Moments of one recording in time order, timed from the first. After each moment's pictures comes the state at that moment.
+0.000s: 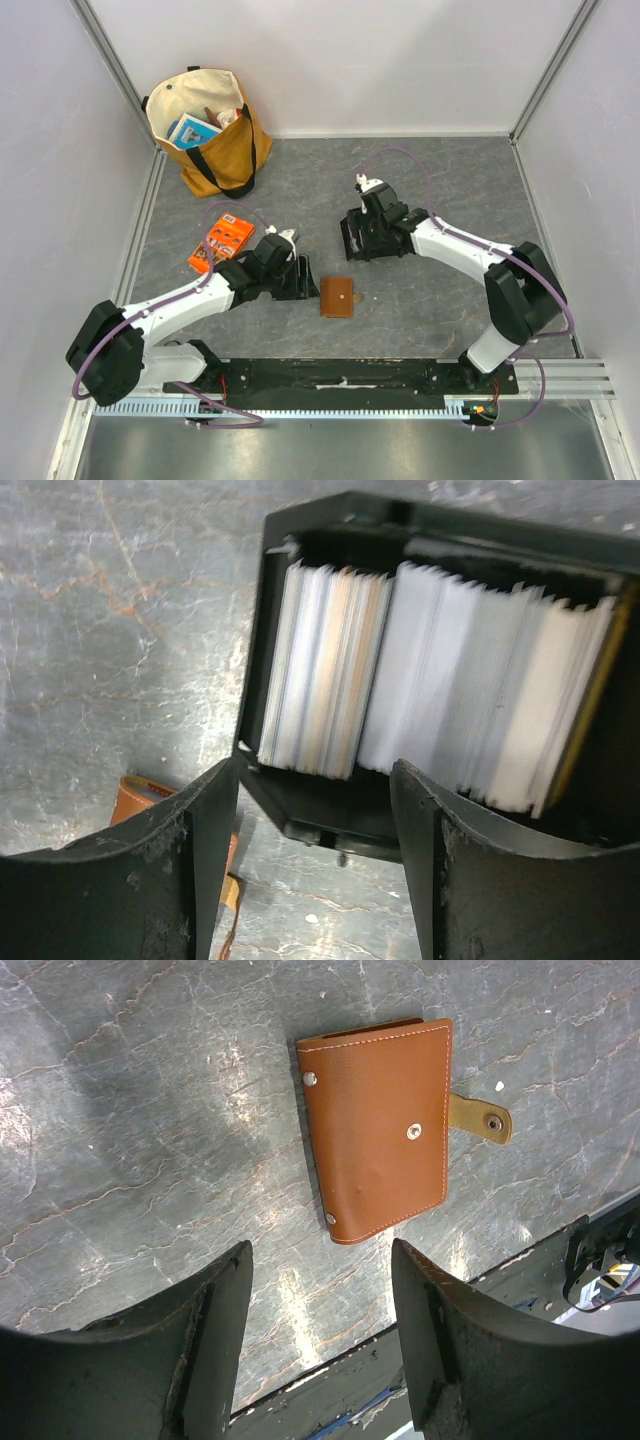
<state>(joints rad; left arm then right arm) -0.74 1.21 0.66 -0.34 0.11 -0.73 0.59 1.62 1.10 -0.35 0.08 0.30</state>
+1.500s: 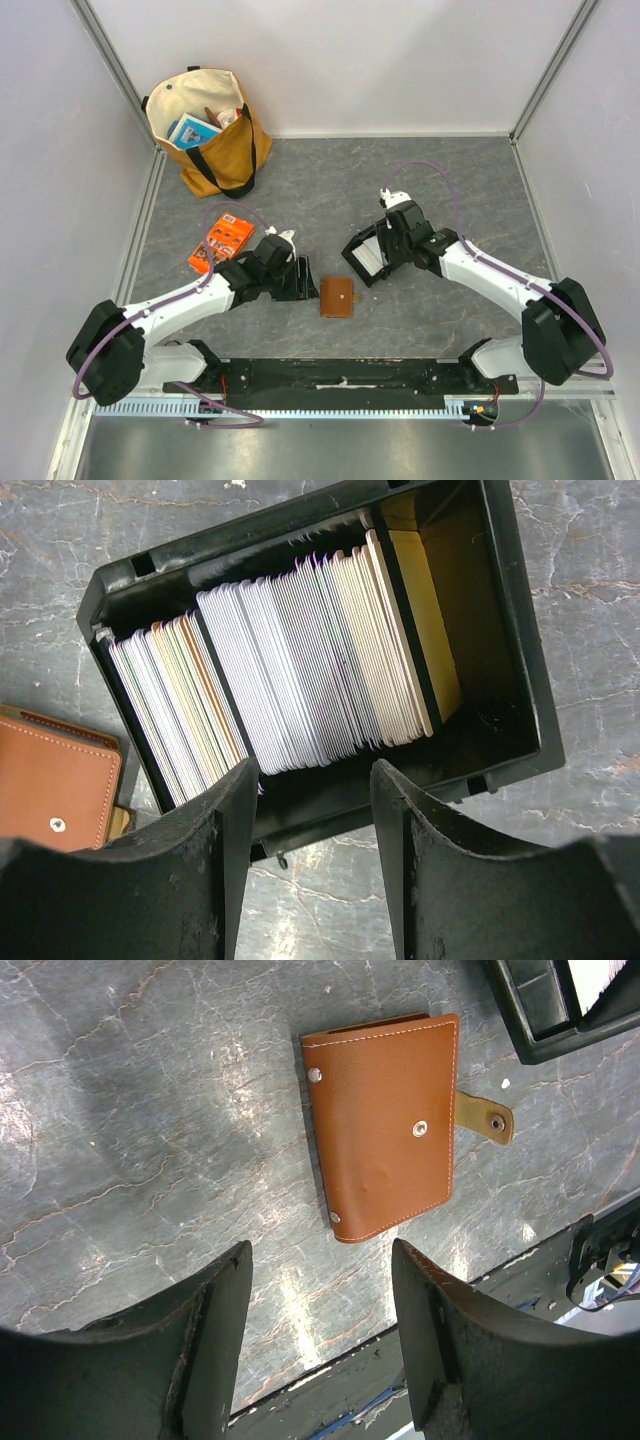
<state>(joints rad) -0.74 1.22 0.66 -0.34 0.11 -0.73 0.58 1.40 0.88 -0.38 0.20 0.23</state>
